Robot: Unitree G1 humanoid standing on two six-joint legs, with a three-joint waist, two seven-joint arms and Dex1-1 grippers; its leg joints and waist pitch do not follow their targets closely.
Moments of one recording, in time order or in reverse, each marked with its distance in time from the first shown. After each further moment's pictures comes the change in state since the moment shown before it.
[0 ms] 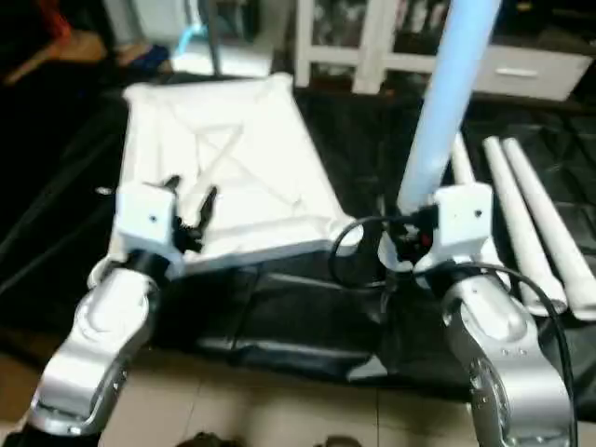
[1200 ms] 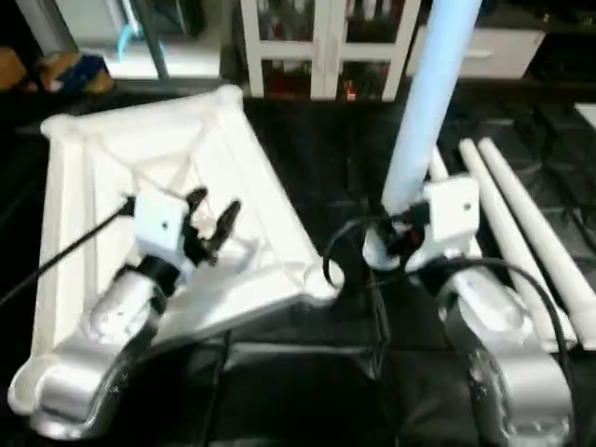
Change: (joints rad) left arm 0.030 0.066 -0.001 0.005 -0.099 0.042 -0.227; right arm -0.065 -0.013 0.023 0.071 0.026 -0.104 0.108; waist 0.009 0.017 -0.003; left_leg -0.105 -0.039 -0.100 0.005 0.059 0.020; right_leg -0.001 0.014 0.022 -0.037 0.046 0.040
